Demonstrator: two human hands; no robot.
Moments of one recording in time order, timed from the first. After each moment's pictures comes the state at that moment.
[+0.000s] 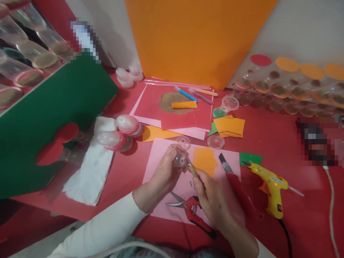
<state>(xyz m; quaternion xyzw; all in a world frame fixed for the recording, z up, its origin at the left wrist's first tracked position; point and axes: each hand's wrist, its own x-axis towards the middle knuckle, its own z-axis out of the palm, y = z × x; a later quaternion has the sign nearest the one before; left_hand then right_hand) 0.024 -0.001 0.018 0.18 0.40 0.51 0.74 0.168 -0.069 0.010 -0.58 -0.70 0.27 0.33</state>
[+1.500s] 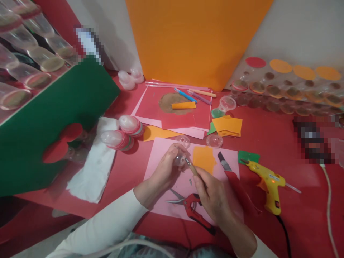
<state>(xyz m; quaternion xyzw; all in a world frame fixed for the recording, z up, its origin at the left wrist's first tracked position) 0.023 0.001 0.018 0.18 0.39 0.48 0.76 0.168 -0.067 0.021 -0.58 -0.69 0.27 0.33</state>
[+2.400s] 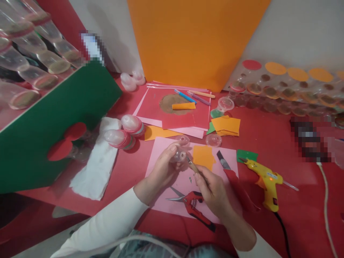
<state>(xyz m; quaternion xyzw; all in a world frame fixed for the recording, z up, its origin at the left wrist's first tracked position) 0.015 0.000 0.024 0.18 0.34 0.48 0.78 0.174 -0.066 0.018 -0.57 -0.68 0.31 0.34</state>
